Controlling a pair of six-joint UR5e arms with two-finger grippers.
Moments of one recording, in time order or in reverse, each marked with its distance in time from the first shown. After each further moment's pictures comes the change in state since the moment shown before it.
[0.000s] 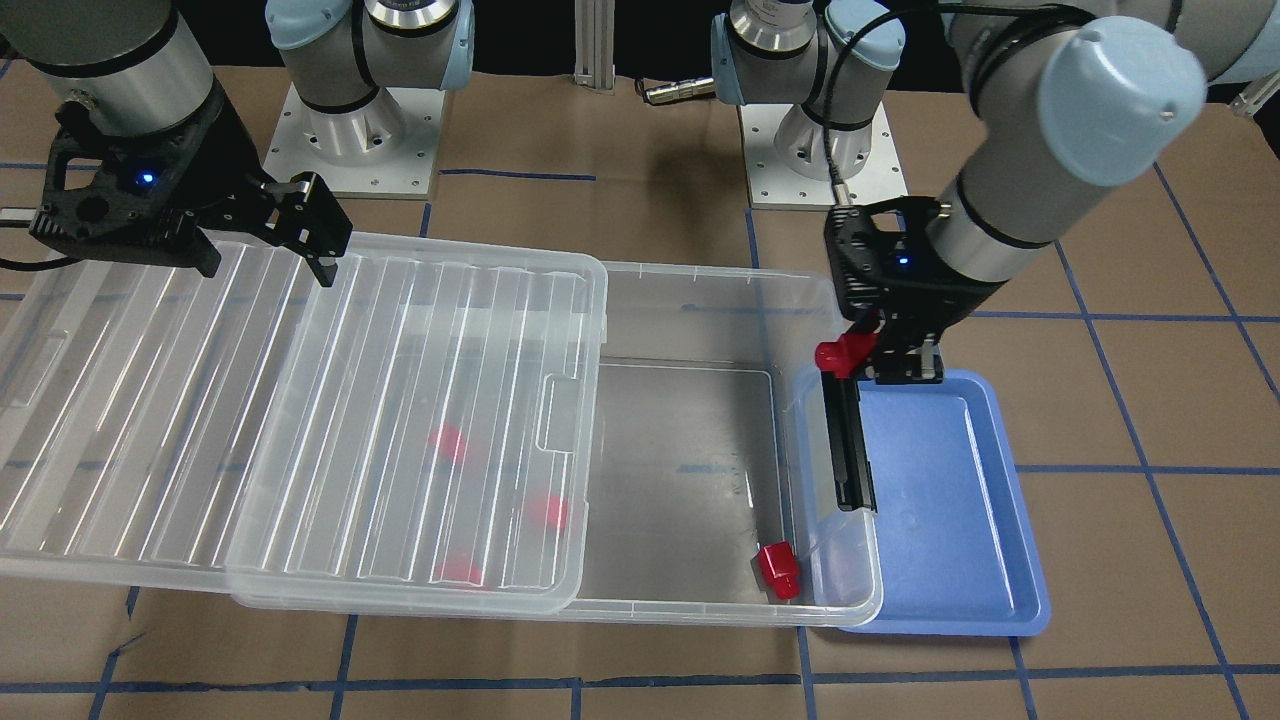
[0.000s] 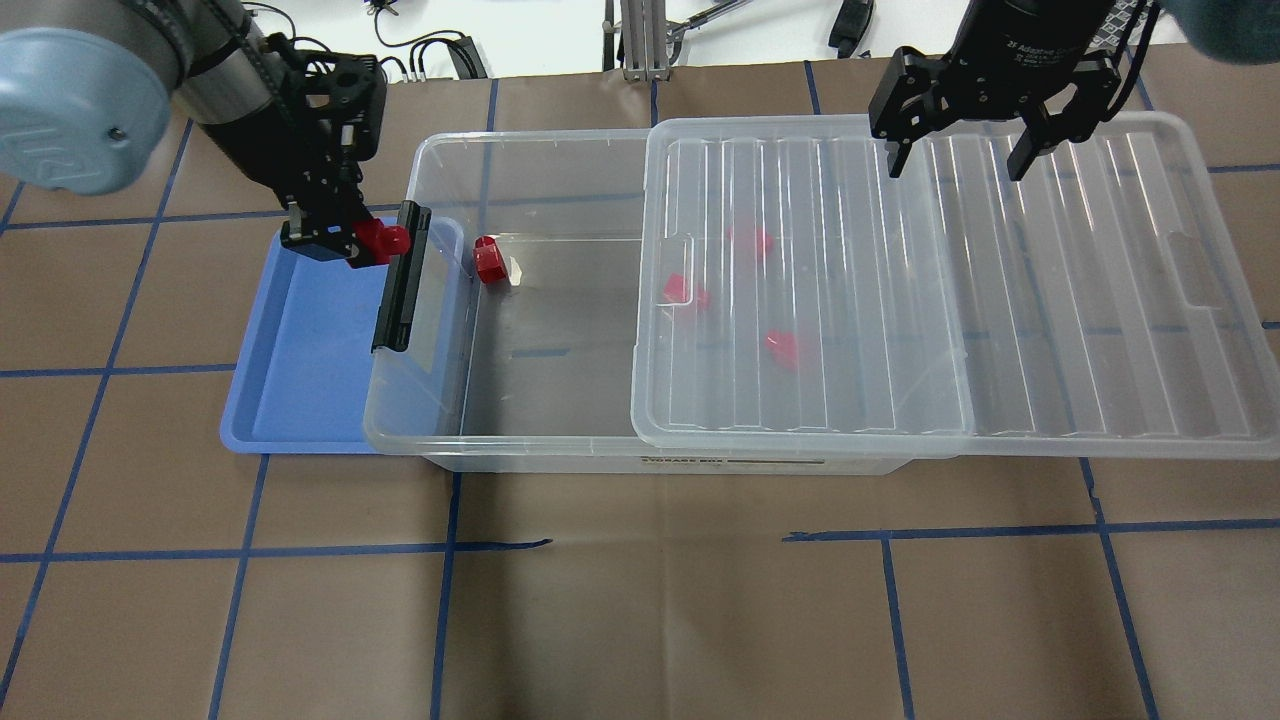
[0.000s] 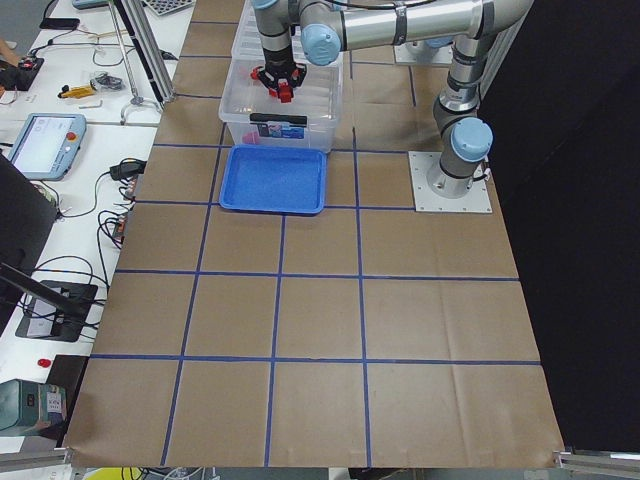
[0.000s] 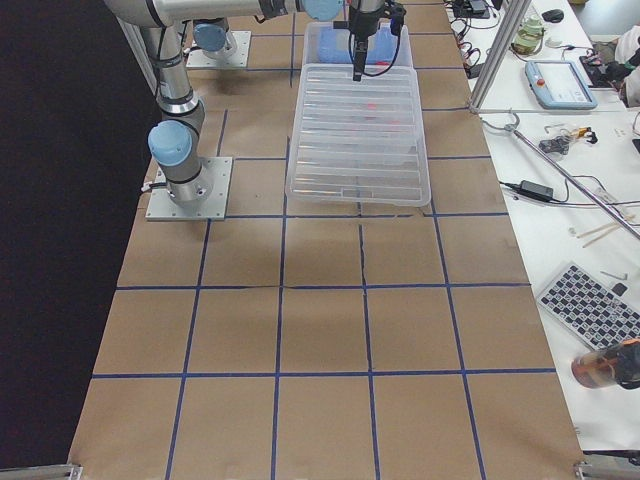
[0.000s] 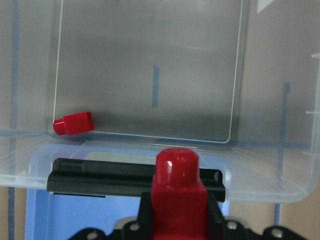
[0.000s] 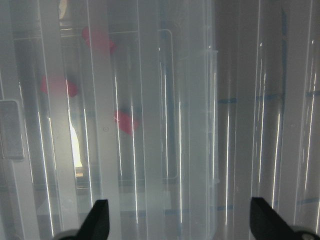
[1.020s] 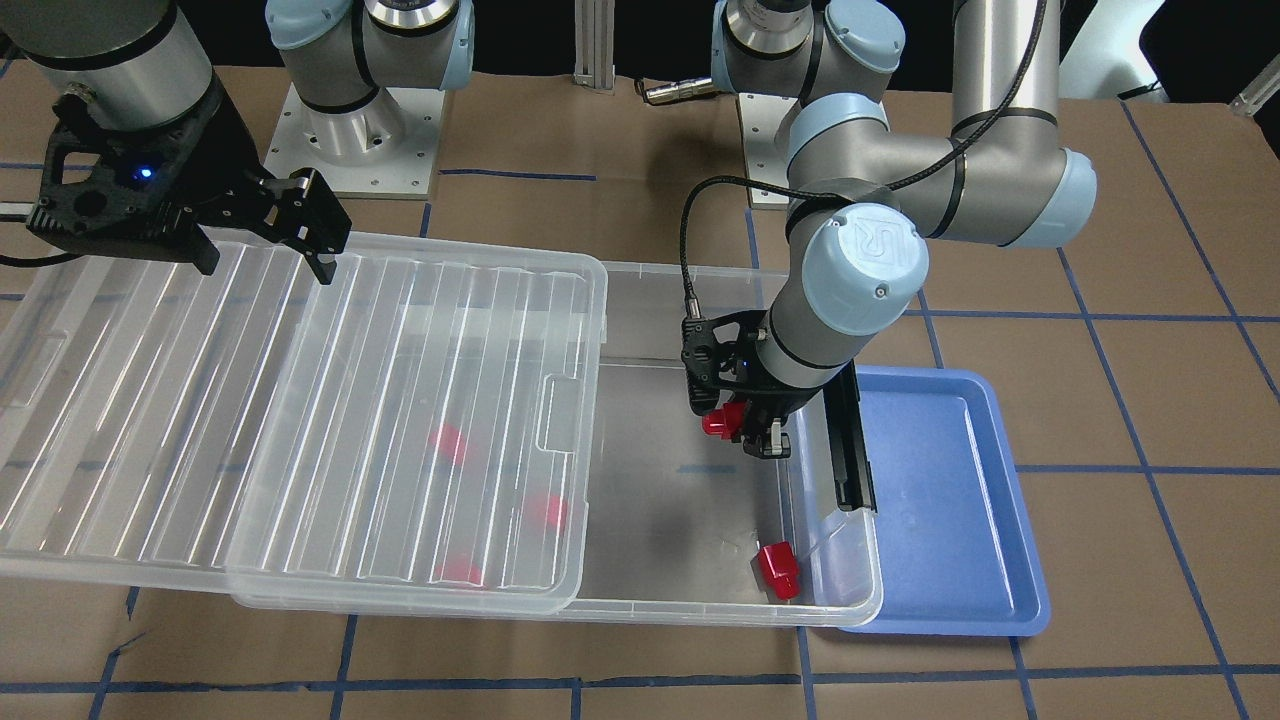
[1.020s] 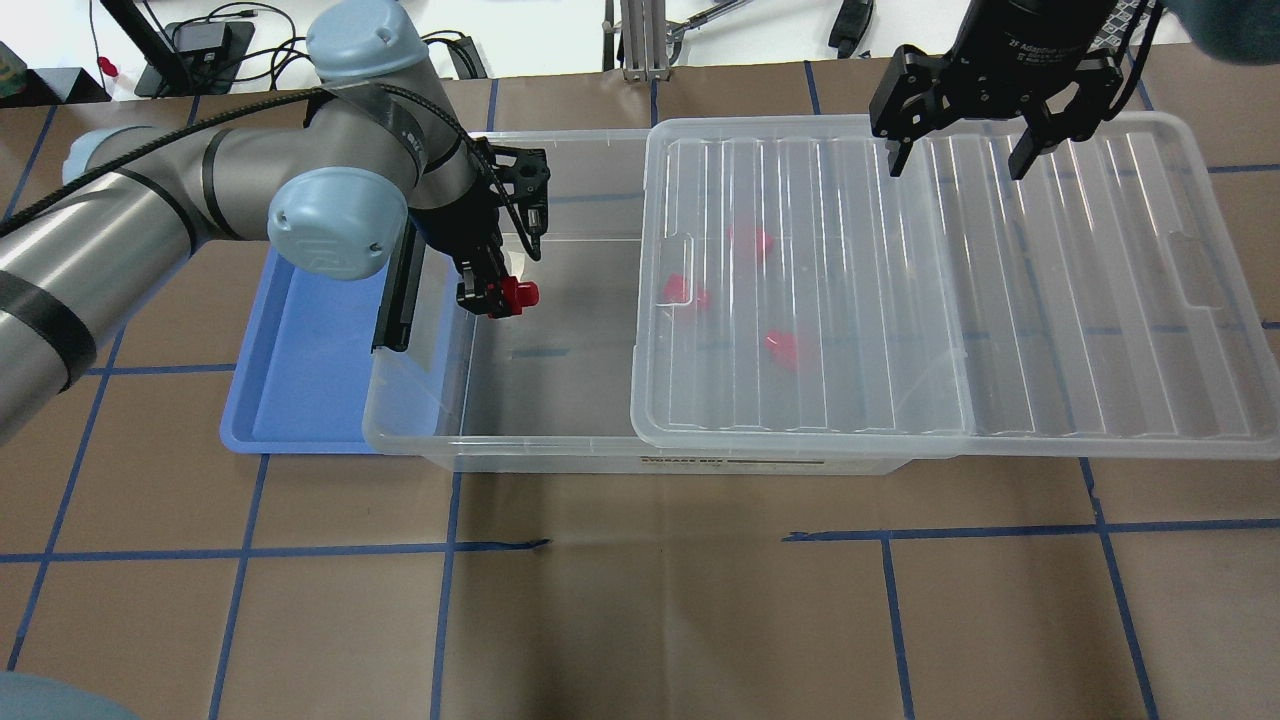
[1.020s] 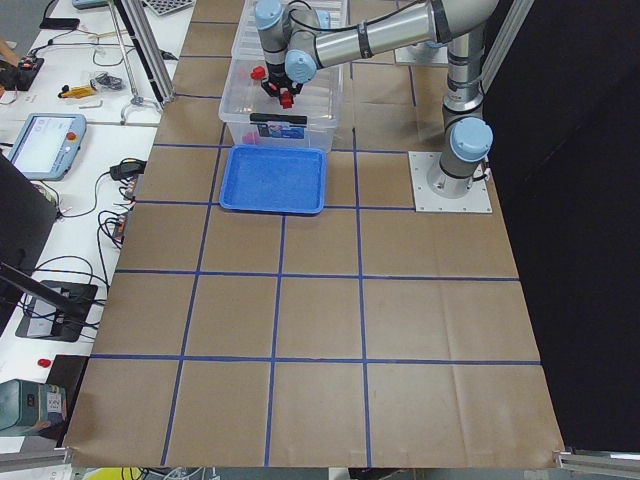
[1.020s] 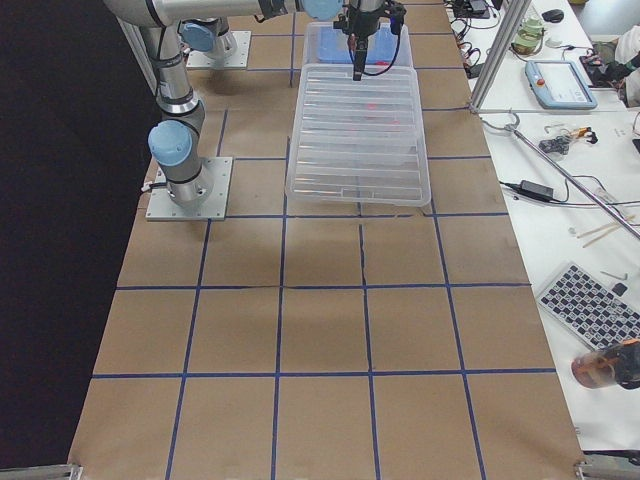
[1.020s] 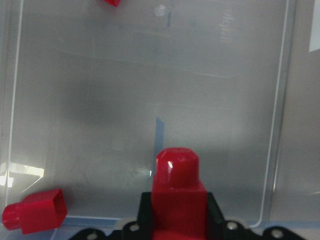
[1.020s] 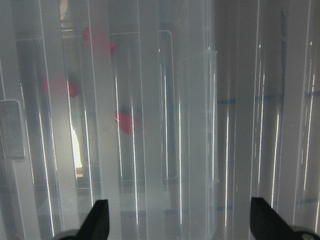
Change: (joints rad) left arm -0.121 -0.173 -0.156 0.294 0.005 -0.126; right arm 0.000 -0.004 0.000 -0.001 0.000 0.000
